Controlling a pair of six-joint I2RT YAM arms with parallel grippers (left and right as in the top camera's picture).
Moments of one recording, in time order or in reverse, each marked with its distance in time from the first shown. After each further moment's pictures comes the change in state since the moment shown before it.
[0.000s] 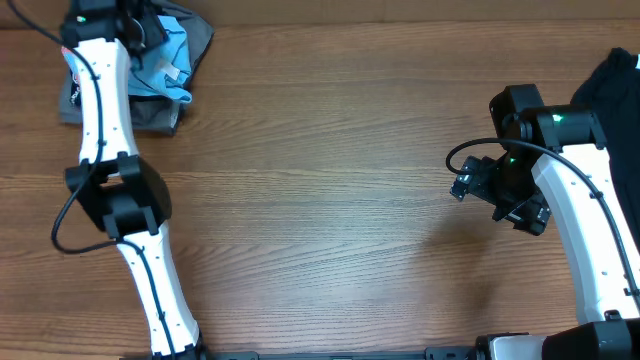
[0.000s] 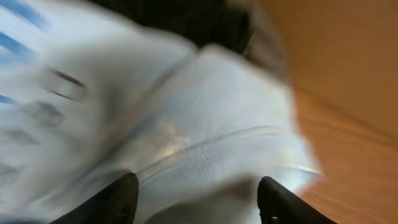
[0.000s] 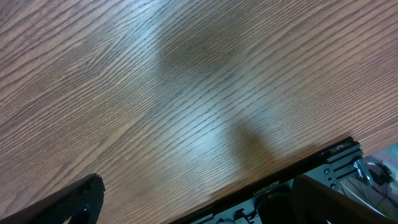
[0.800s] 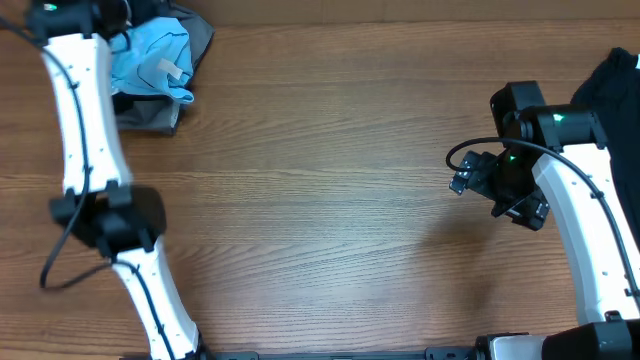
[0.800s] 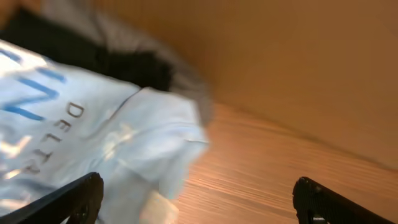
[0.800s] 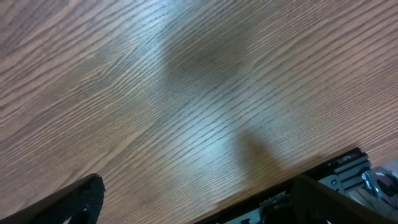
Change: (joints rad) left arm -0.006 -0.246 0.079 -0.124 0.158 0.004; right arm 0.000 0.000 0.015 0.032 0.000 0.000
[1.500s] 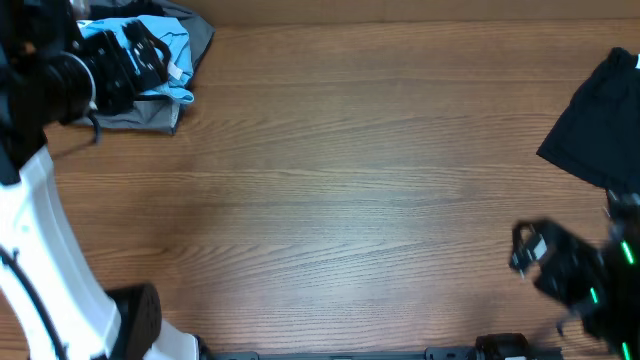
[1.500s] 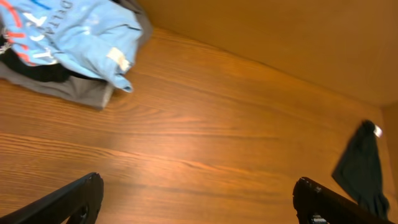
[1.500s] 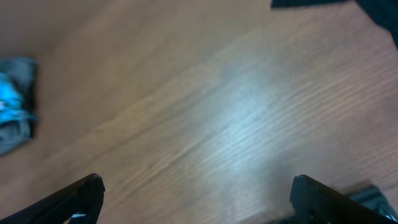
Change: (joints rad) left arm -0.052 -0.570 -0.052 -0.578 0.135 0.033; right arm 0.002 -0.702 0.135 -0.112 -0.010 -0.024
